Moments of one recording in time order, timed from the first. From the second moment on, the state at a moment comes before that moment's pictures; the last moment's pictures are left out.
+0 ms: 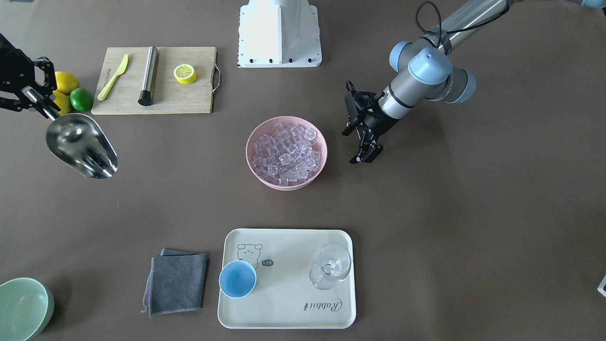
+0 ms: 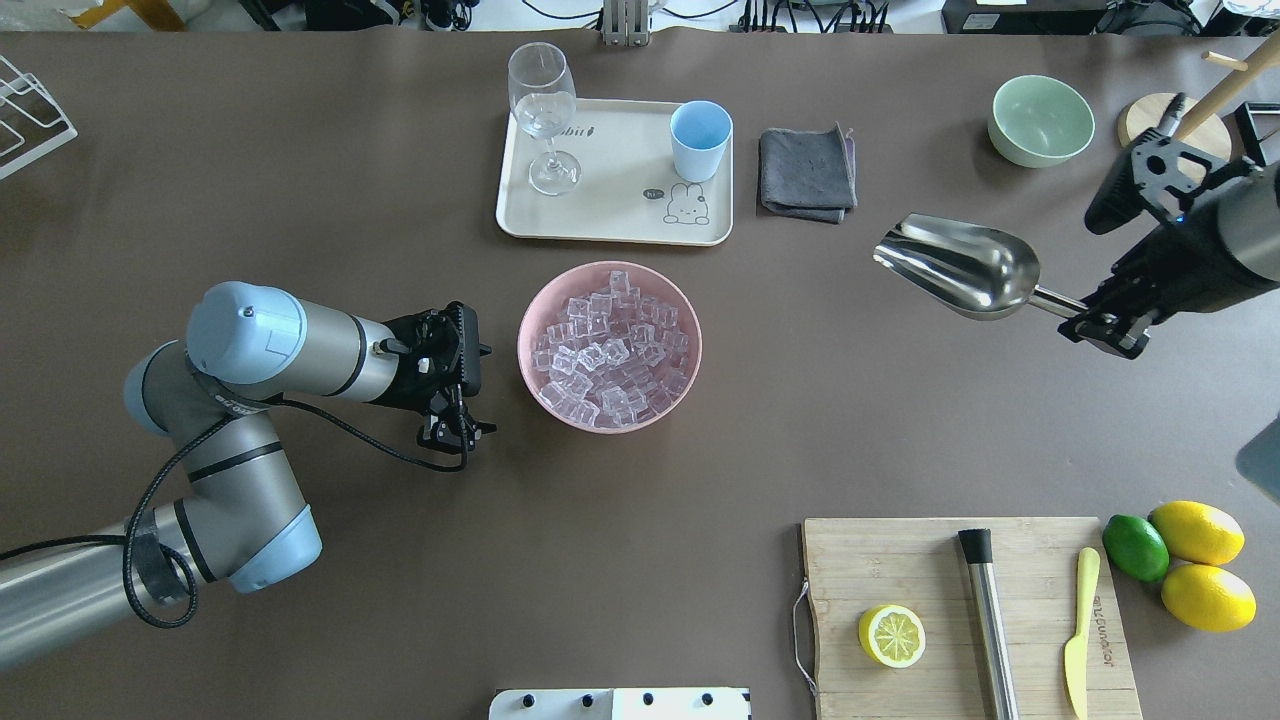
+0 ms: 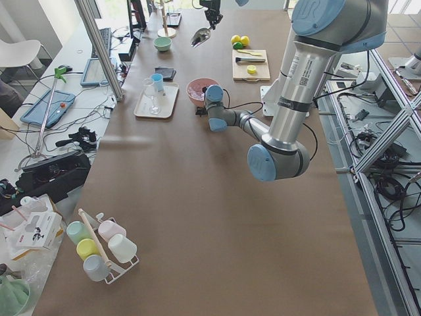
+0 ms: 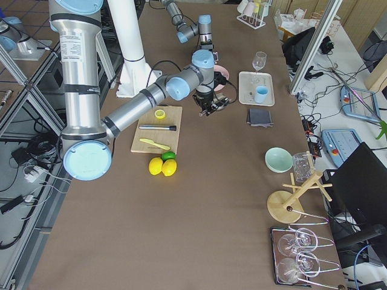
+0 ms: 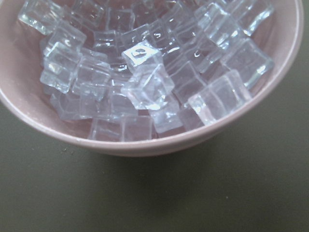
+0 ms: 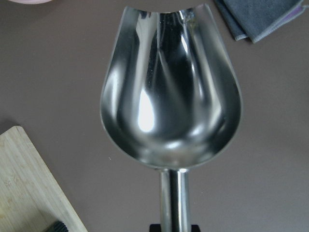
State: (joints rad) left arm -0.56 -1.97 -1.54 -2.44 -1.95 0.13; right arm 0.99 -1.54 2.17 -1.54 2.20 -0.08
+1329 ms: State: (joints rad) left arm -0.54 -2.07 -1.47 -2.43 -1.92 0.04; right arm 0.70 -0.80 2.01 -2.44 1.86 -0.33
